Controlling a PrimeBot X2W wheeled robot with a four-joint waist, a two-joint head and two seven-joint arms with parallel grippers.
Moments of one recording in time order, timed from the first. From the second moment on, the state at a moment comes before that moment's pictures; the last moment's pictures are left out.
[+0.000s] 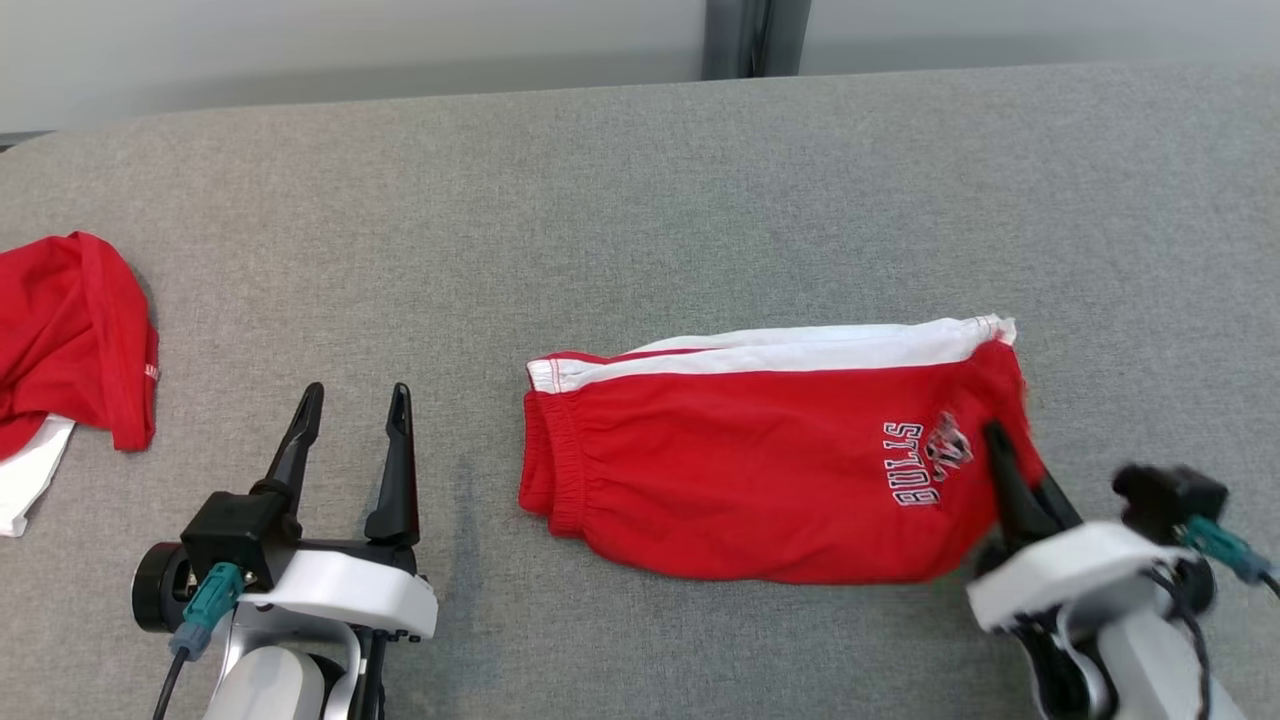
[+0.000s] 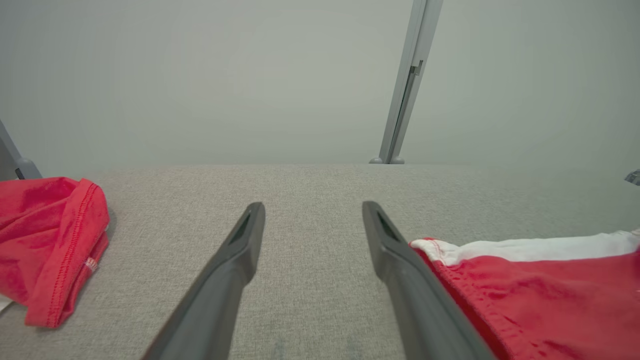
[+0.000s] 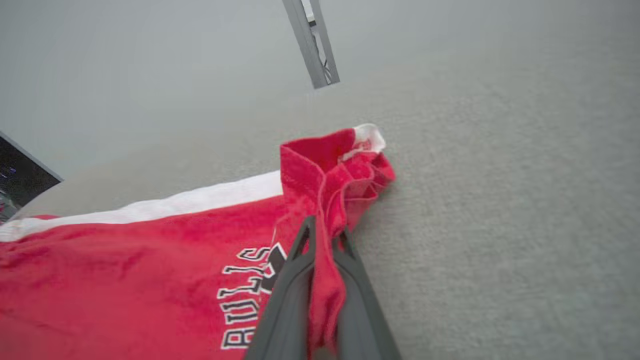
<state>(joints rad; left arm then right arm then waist) -0.15 0.17 -0.23 0.12 -0.34 0.15 -0.20 -0.26 -0.13 0.18 0.50 0.51 0.13 -0.22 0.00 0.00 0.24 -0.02</state>
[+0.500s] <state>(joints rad) -0.16 0.15 -0.27 0.15 -0.35 0.14 -0.20 -0.41 -0.05 0.59 0.31 0.58 0.13 -0.09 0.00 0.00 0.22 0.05</state>
